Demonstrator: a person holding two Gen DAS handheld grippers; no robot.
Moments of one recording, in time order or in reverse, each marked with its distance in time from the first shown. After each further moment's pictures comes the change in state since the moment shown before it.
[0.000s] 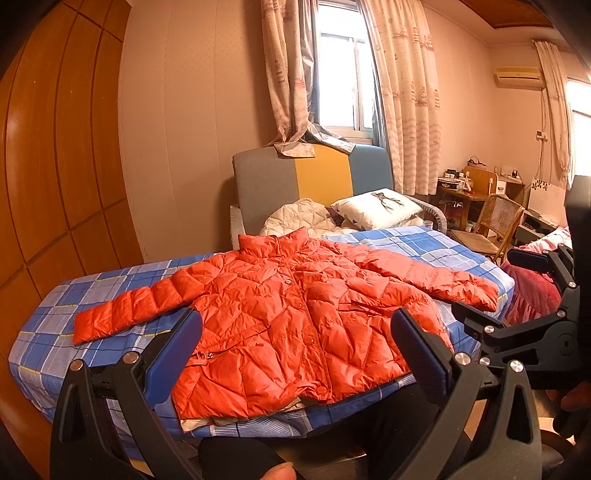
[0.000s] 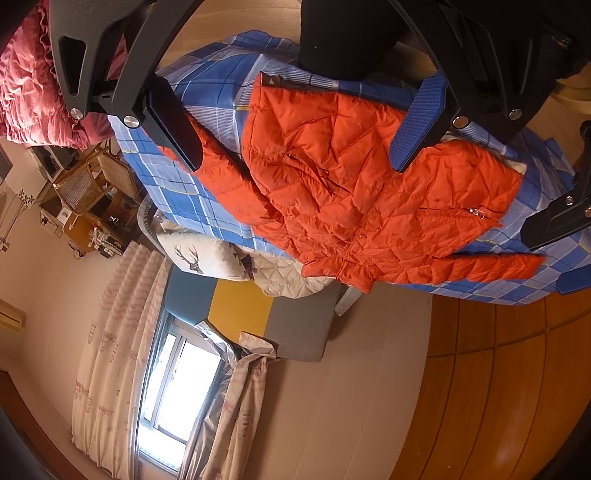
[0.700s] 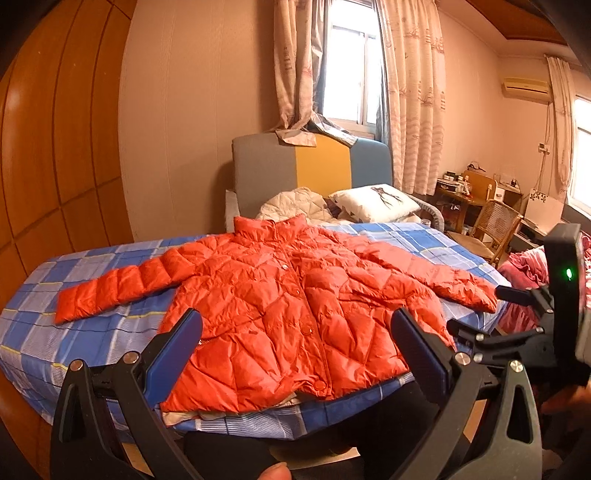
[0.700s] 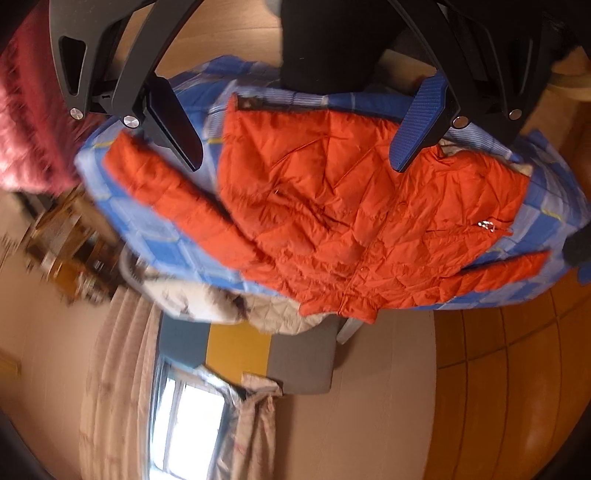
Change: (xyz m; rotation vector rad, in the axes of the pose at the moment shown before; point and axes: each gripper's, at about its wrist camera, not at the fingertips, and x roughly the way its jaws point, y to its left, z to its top) left arm 0.037 0.019 -0.023 -0.066 0.044 -0.043; right arm 0.069 -0.024 -0.039 0.206 0.150 0.112
